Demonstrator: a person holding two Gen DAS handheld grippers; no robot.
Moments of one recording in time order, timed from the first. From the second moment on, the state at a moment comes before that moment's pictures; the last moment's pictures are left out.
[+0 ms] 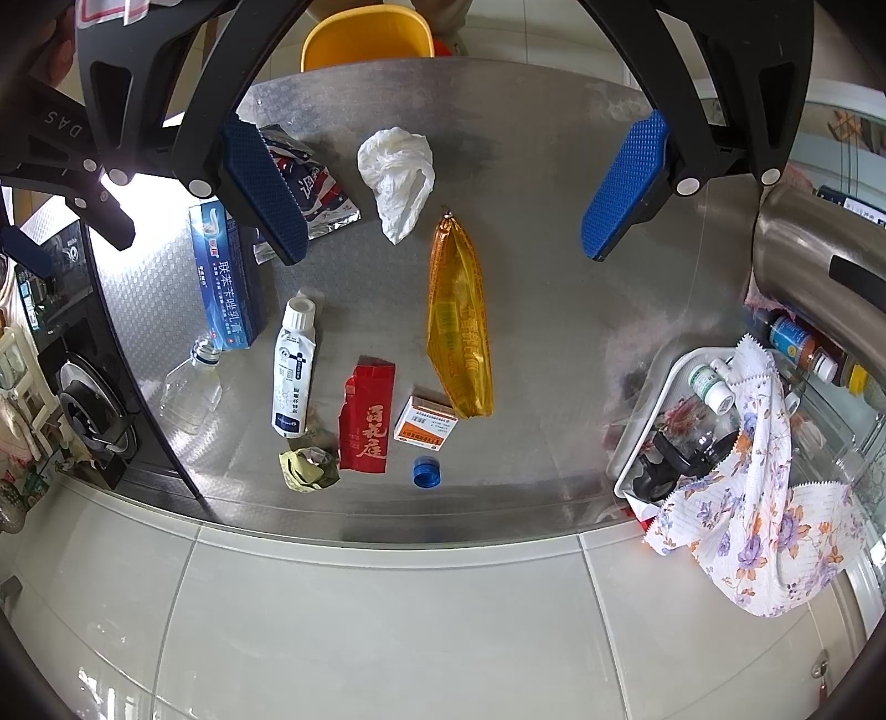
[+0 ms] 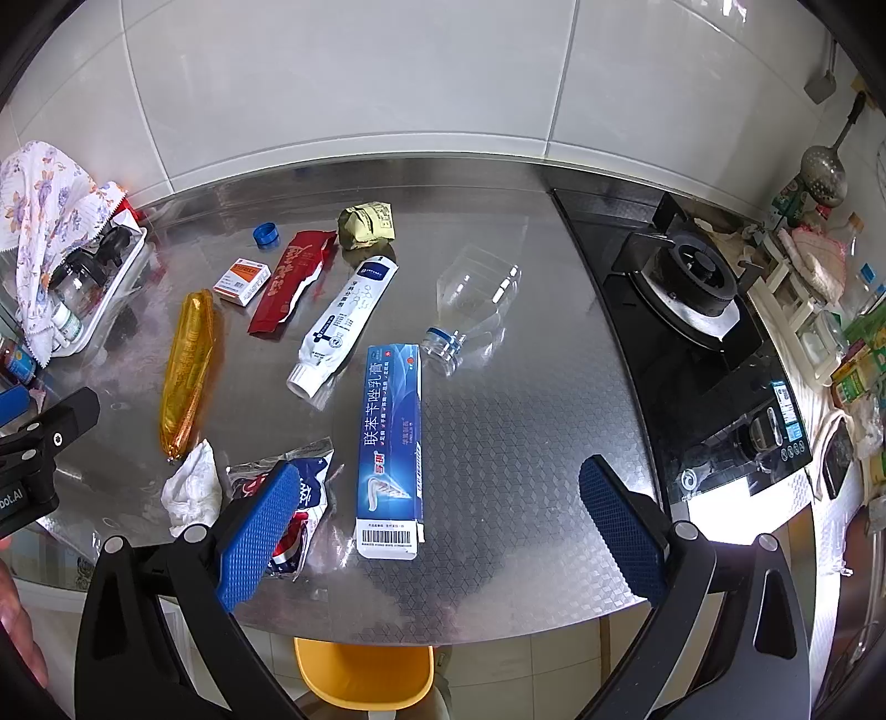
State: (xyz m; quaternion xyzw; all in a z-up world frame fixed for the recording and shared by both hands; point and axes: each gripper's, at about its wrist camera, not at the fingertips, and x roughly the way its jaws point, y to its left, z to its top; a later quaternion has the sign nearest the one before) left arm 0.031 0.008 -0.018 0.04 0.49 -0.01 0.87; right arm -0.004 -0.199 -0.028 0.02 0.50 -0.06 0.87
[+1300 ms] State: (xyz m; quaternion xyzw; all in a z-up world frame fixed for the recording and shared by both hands) left arm 0.035 0.023 -0.035 0.00 0.49 -0.07 0.87; right arm 0.006 -0.212 -0.041 0.04 0.50 -0.05 0.86
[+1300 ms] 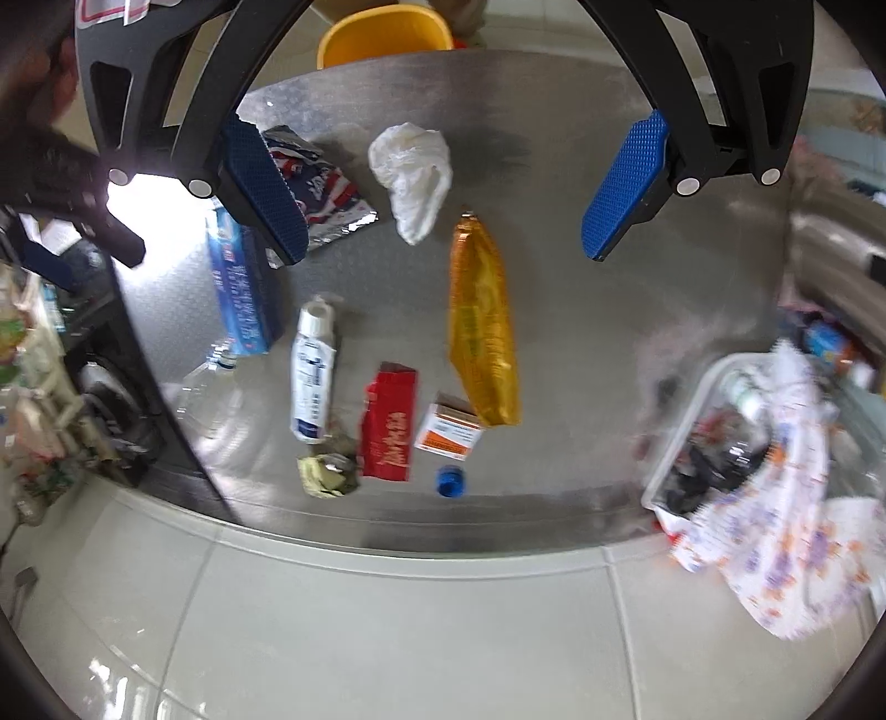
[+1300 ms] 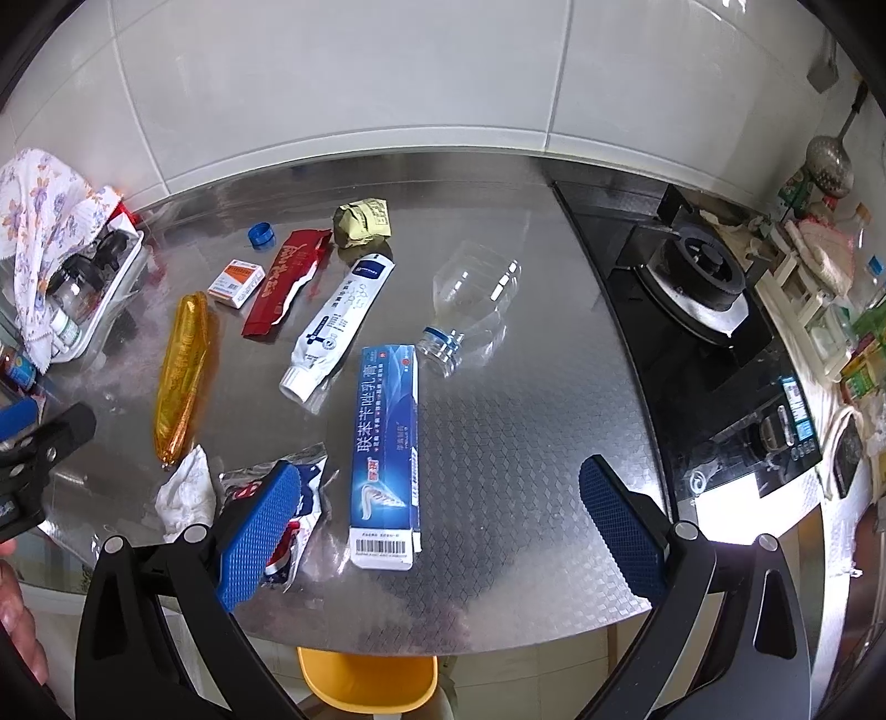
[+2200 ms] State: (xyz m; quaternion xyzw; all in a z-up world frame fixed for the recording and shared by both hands) left arm 0.015 0.015 -0.146 0.04 0.58 -0.11 0.81; right arm 0.045 -0.211 -0.133 0.08 0.57 0.02 0.82
